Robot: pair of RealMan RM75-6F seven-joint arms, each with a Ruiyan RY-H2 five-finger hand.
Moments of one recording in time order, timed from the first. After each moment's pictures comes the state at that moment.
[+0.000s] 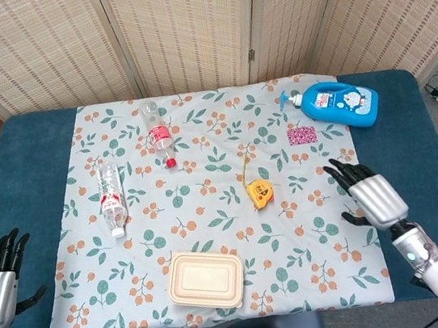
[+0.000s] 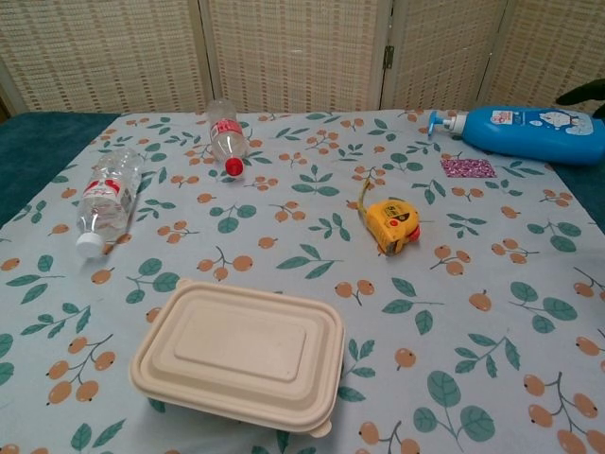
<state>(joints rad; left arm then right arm) -0.11 -1.14 -0.04 -1.58 1.54 1.52 0.11 0.38 -1.13 0.13 -1.71 -1.48 1.10 -0.18</state>
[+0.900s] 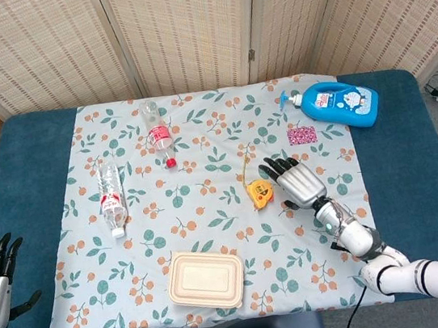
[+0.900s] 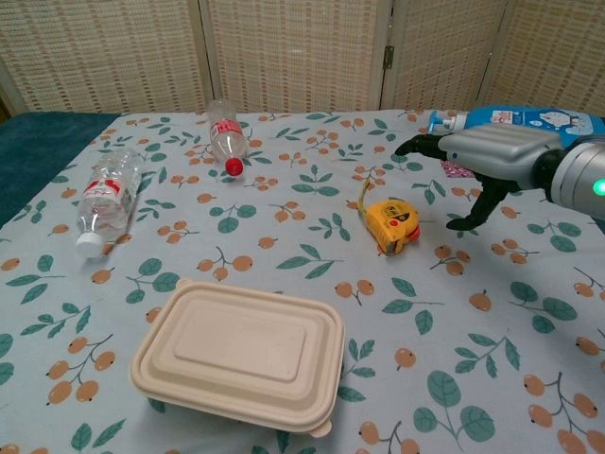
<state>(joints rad) -0.09 -1.12 -0.04 -1.60 1.53 1.53 0.10 0.70 -1.52 0.19 -1.33 -1.27 0.84 -0.35</state>
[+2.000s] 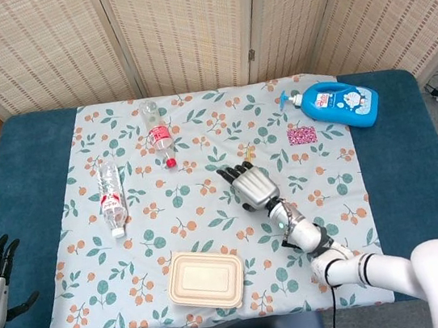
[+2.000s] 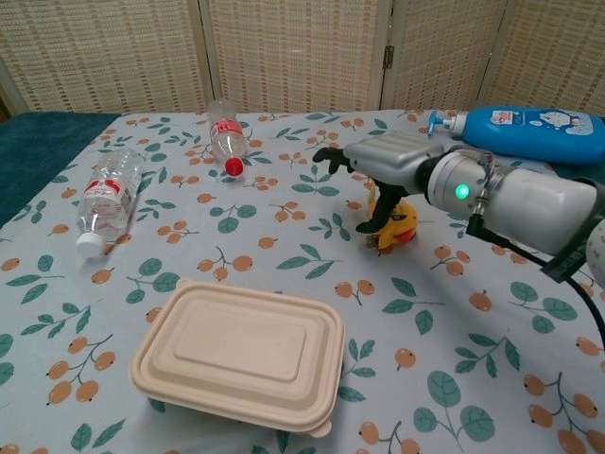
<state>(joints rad) -0.09 -1.13 -0.04 -1.57 1.52 1.52 0.07 0.88 -1.73 0.26 -1.18 -1.15 0.75 -0.40</state>
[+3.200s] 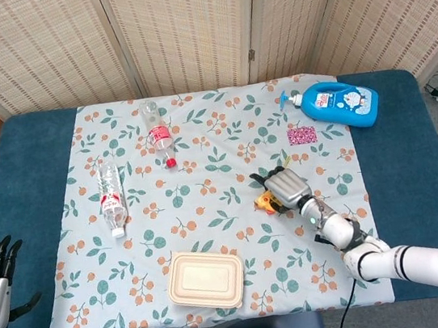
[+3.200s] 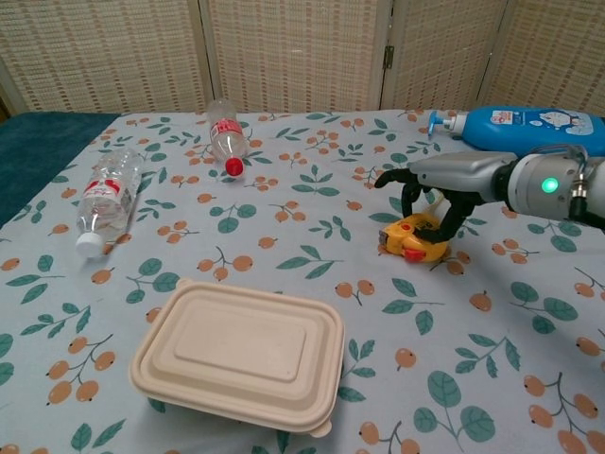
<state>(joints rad) -0.08 -1.15 -0.04 -1.55 1.53 1.52 0.06 0.85 -1.51 0.12 -1.32 -1.04 0.69 -0.30</state>
